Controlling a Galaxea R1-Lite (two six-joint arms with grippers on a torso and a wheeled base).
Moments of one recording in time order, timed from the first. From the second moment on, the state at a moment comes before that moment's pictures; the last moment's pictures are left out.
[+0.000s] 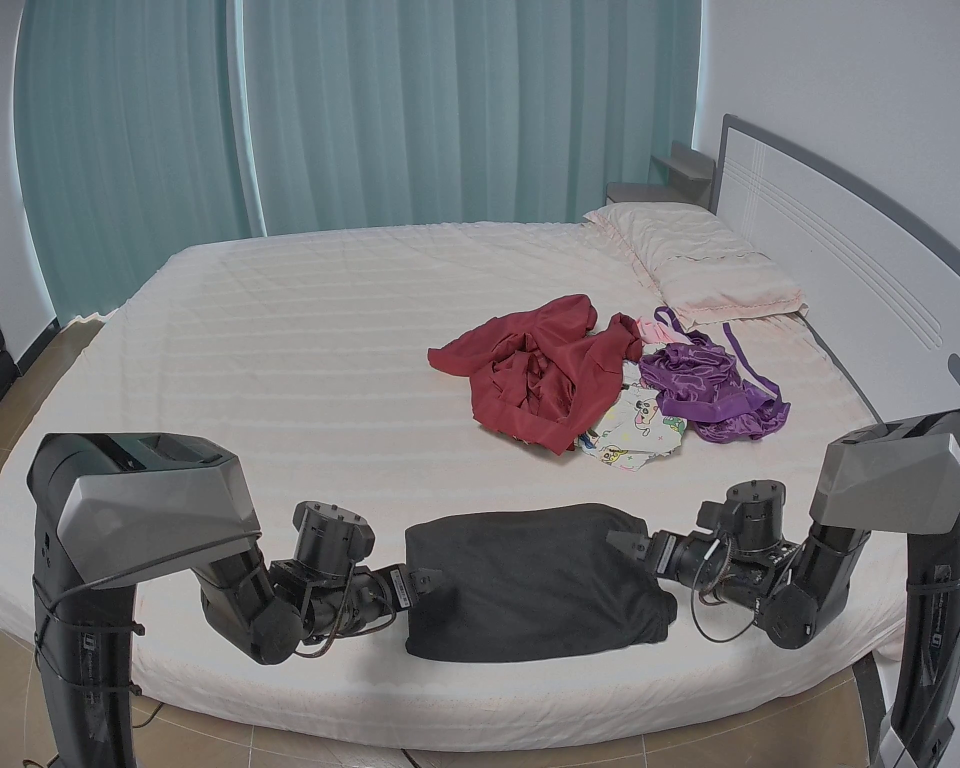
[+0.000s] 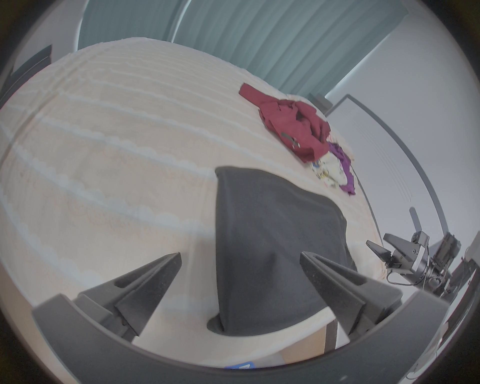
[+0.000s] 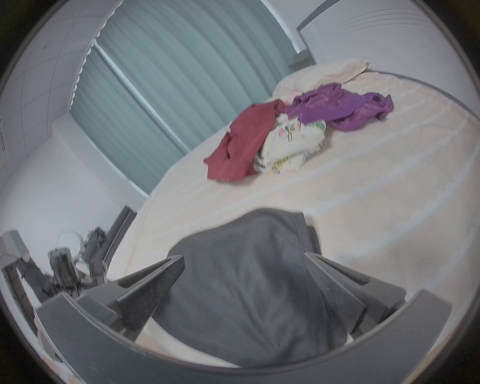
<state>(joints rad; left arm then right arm) -0.44 2.33 -0.70 -0.90 -0.04 -0.66 0.35 2.32 -0.54 -1.30 0.12 0.54</state>
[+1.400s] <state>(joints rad) -0.32 2.20 -0.71 -0.95 -0.01 -0.65 0.37 2.27 -0.54 -1.45 0.12 0.66</state>
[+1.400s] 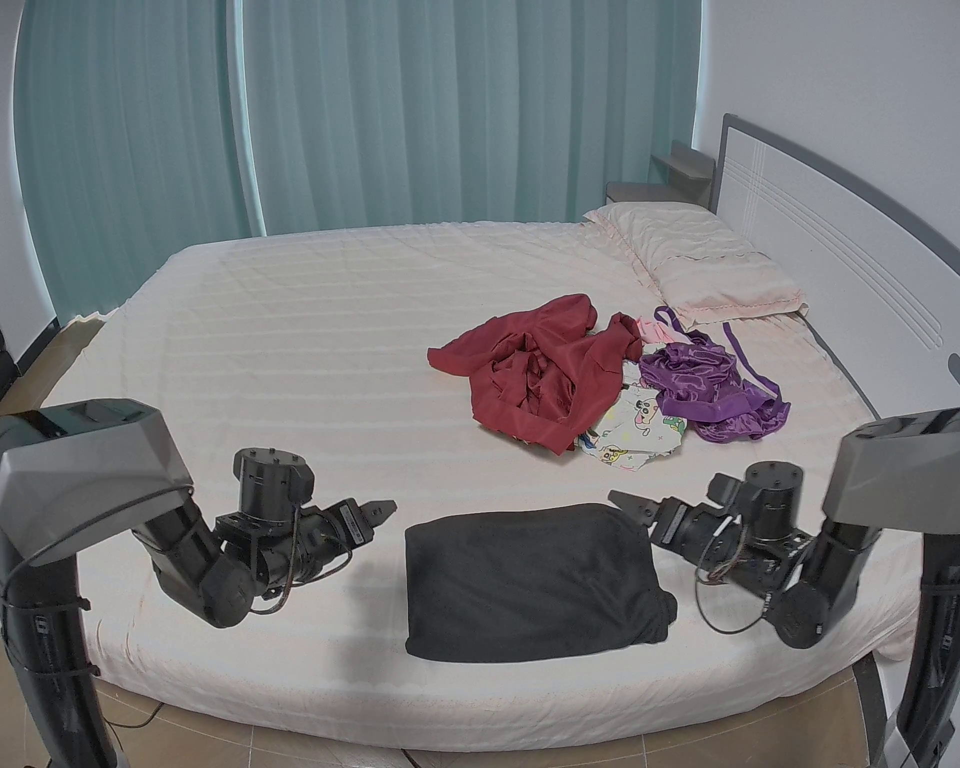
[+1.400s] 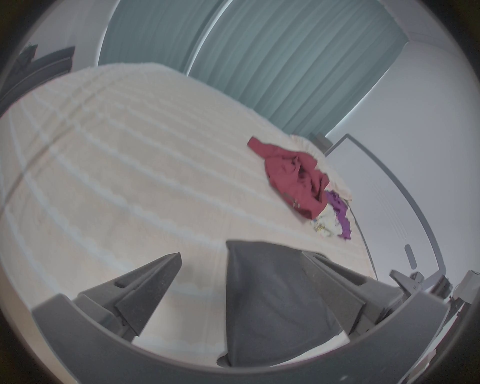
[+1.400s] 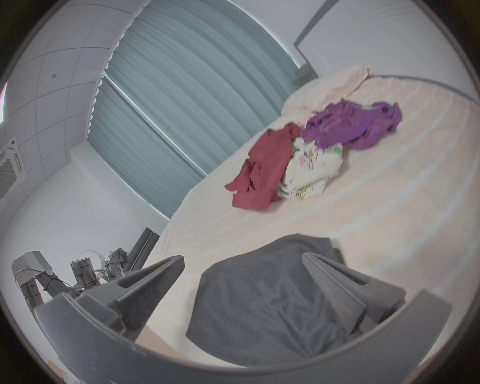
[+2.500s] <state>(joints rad) -0.28 1.04 -0.08 -0.77 0.47 -0.42 0.26 0.71 -0.02 -0.55 -0.04 0.42</state>
